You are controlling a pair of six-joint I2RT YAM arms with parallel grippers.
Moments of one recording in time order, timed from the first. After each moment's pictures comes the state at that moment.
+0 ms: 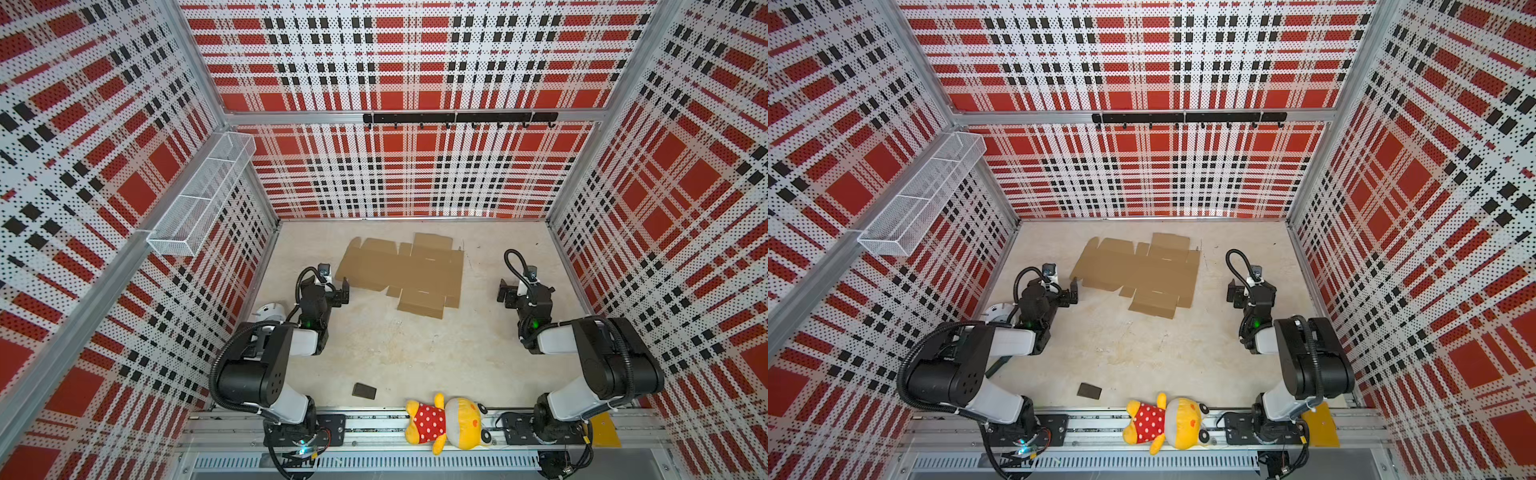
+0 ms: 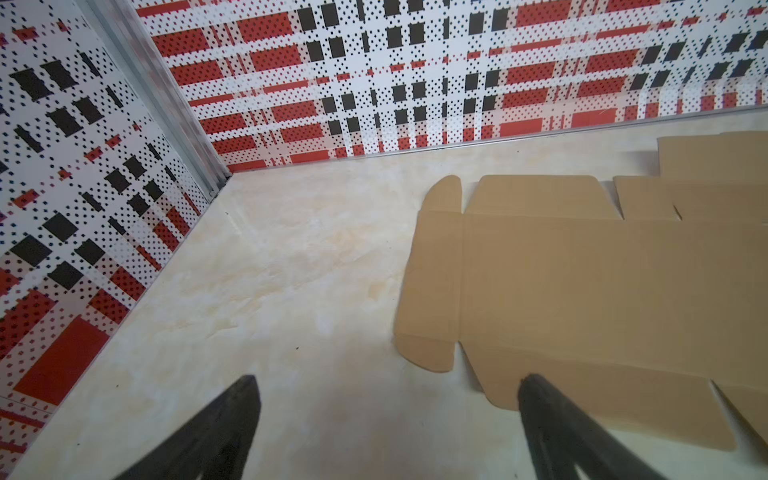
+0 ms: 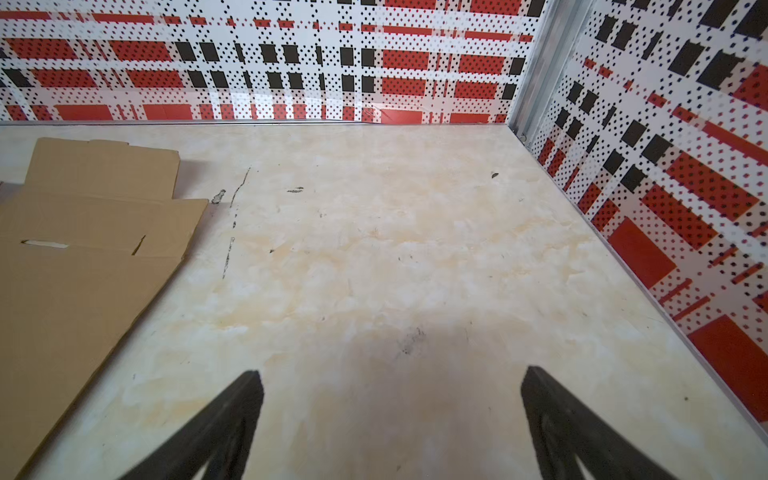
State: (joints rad) left arm -0.09 1.55 0.39 0.90 -0.13 0.10; right arm 0.04 1.58 0.37 0.89 0.18 -0.01
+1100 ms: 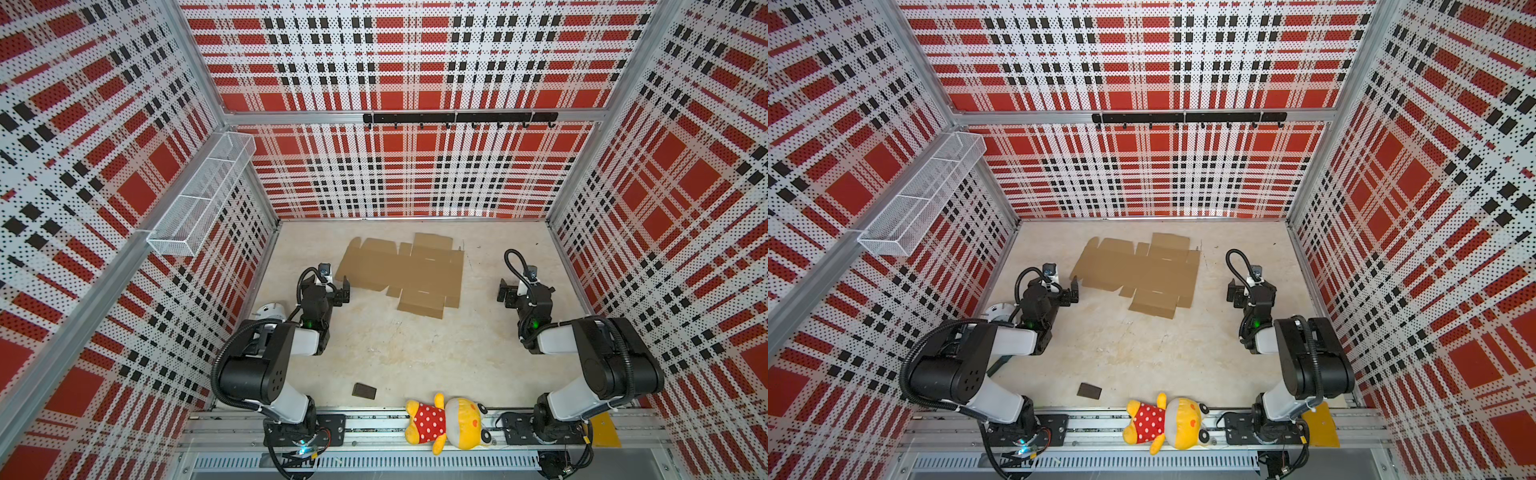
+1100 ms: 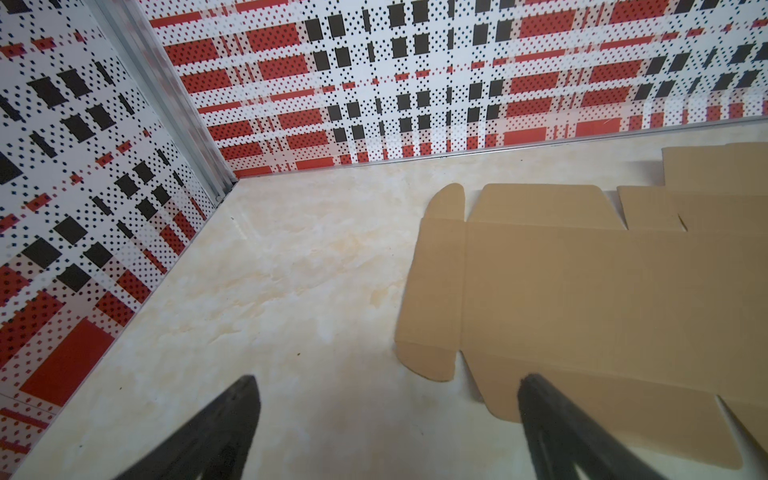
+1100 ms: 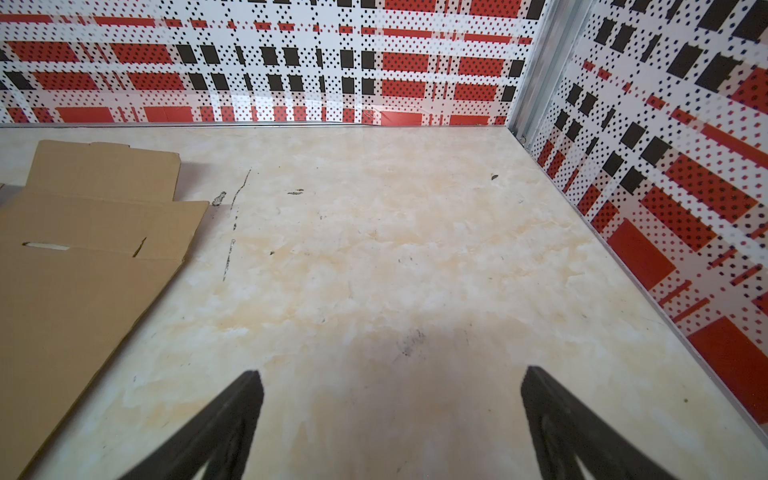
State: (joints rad) left arm -0.12 1.57 0.38 0.94 -0.17 0.09; right arm 0.04 1.58 0.37 0.89 0.18 -0.01
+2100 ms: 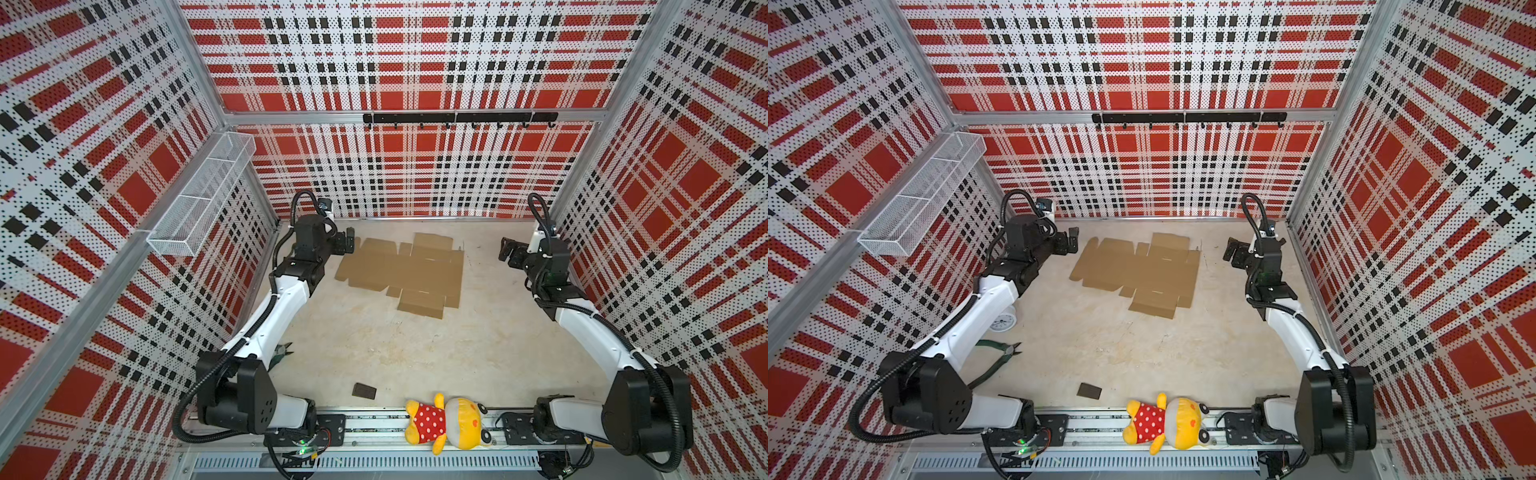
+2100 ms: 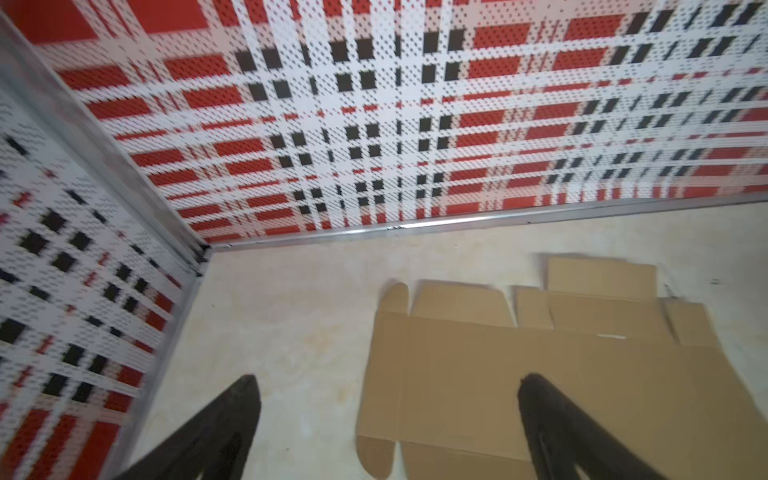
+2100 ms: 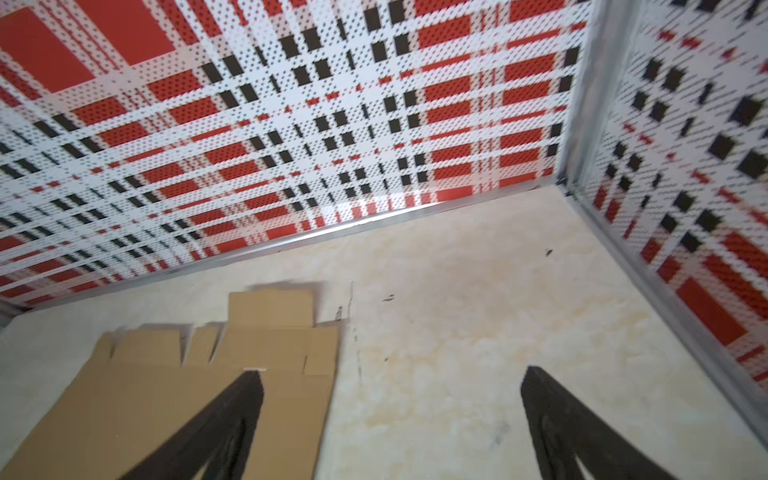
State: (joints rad) left arm -0.15 1.40 1.17 -0.18 -0.04 -0.01; right arm 0.11 1.30 0.91 0.03 0.07 0.29
